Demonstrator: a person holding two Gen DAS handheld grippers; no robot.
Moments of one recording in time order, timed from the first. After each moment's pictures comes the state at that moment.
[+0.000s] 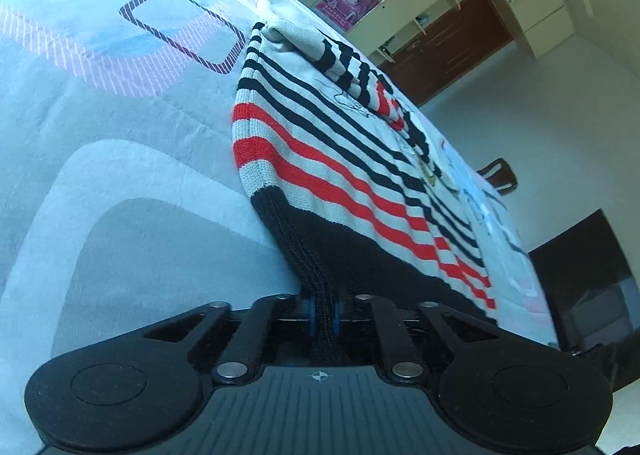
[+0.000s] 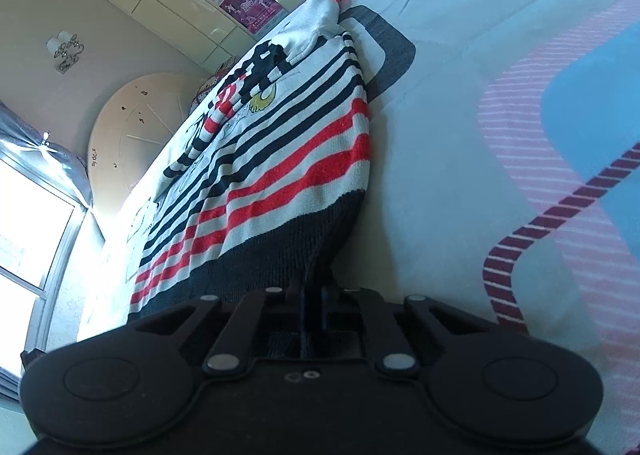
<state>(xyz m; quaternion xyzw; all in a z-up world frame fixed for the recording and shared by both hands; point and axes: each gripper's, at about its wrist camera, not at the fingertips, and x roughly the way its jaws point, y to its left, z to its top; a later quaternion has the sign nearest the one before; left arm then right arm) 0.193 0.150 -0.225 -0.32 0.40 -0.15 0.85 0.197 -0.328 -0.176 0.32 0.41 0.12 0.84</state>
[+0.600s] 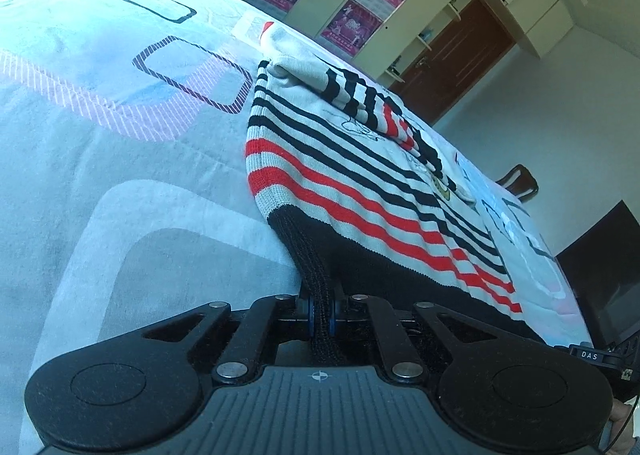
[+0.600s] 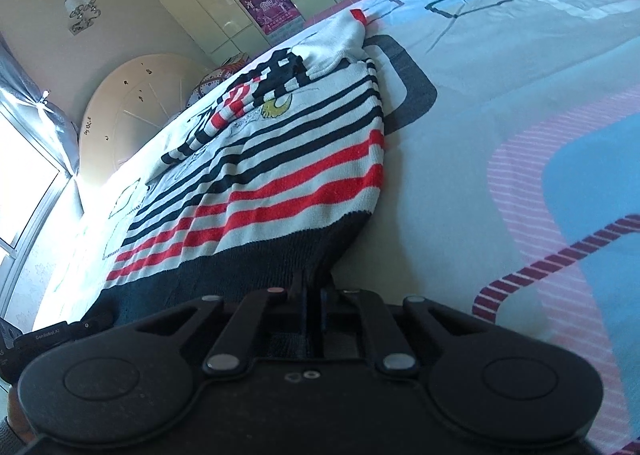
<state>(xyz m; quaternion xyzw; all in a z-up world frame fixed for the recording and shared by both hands) 0.177 0.152 -0.209 -0.27 0.36 -0.11 0.88 0.192 -0.318 -0.153 0.23 0.40 0.12 0.88</state>
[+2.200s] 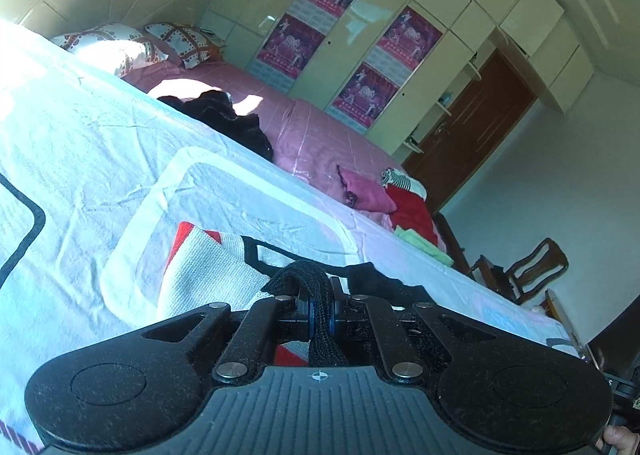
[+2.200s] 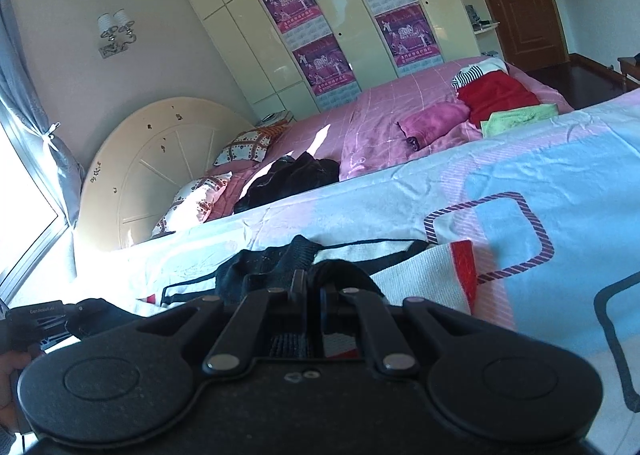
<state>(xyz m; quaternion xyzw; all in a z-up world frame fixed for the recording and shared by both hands) 0.531 0.146 -0.141 -0.27 0.29 -0.06 0.91 0.545 -0.312 -0.095 0.18 0.31 0.17 0.92</state>
